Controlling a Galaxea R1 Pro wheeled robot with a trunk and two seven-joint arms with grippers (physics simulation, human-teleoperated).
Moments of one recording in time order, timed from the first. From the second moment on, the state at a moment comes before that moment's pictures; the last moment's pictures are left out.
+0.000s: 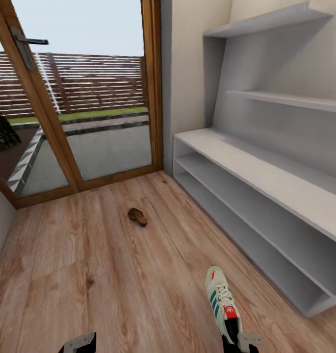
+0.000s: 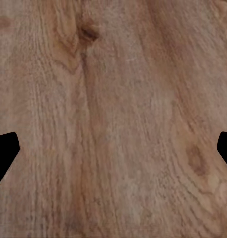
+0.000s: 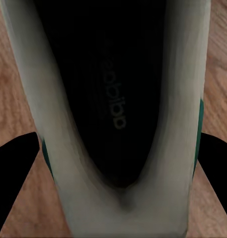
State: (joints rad) left arm -0.28 0.06 0.04 -0.25 0.23 -0.54 0.05; right arm -0.32 0.01 -0.12 -0.23 0.08 -0.41 -0.03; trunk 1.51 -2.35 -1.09
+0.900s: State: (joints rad) left arm -0.27 0.06 0.04 -0.25 0.23 -0.54 0.05; right arm -0.32 -0.01 -0.10 -0.23 0.21 -0.41 -0.03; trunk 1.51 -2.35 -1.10
